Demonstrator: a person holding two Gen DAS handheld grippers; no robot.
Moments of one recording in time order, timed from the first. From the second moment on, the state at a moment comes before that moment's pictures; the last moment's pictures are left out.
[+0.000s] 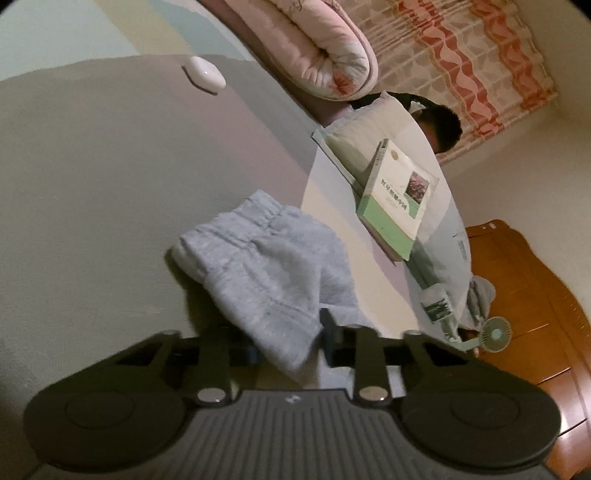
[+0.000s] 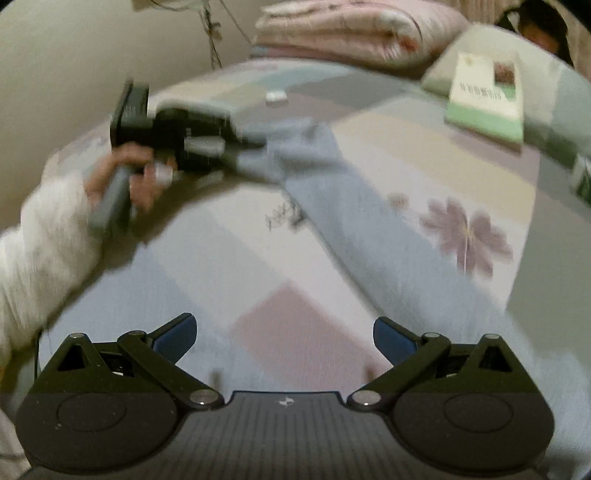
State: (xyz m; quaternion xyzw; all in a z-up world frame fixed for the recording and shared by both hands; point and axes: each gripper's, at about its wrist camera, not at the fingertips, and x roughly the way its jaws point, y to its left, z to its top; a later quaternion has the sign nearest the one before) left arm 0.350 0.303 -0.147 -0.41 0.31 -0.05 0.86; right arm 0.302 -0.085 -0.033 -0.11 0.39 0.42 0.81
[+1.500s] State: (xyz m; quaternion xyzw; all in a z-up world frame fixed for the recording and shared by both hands) left arm 0.464 0.281 -0.060 -0.16 0.31 -0.03 0.94; right arm 0.593 0.081 0.005 -0.18 0.29 0.33 0.88
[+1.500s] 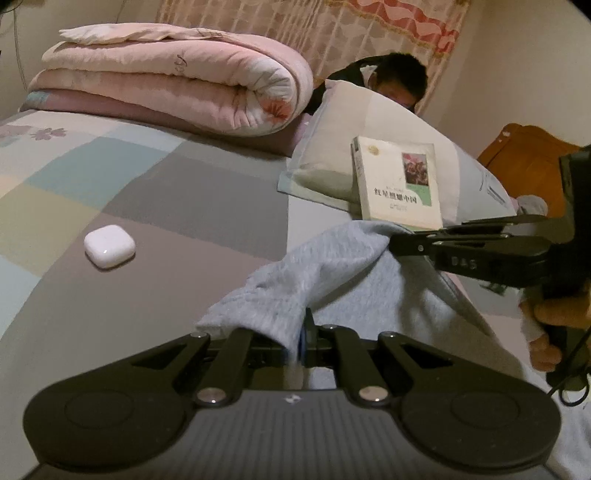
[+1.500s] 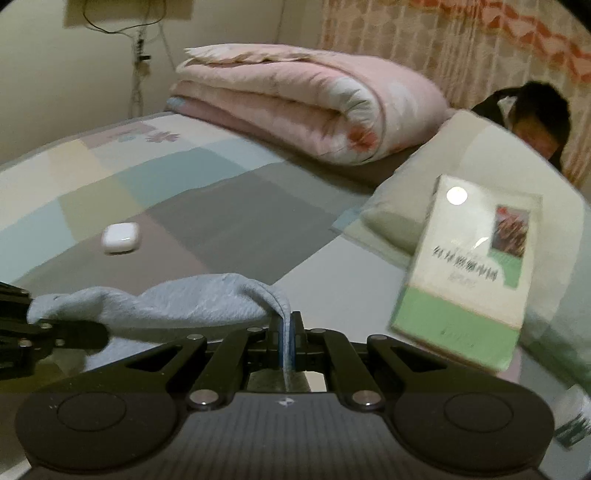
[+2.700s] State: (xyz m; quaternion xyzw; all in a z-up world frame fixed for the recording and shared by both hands) left arm 0.478 0.337 -0.051 -0.28 0.21 0.03 0.94; right arm 0.566 0.039 -0.040 -0.12 0.35 0.37 0.85
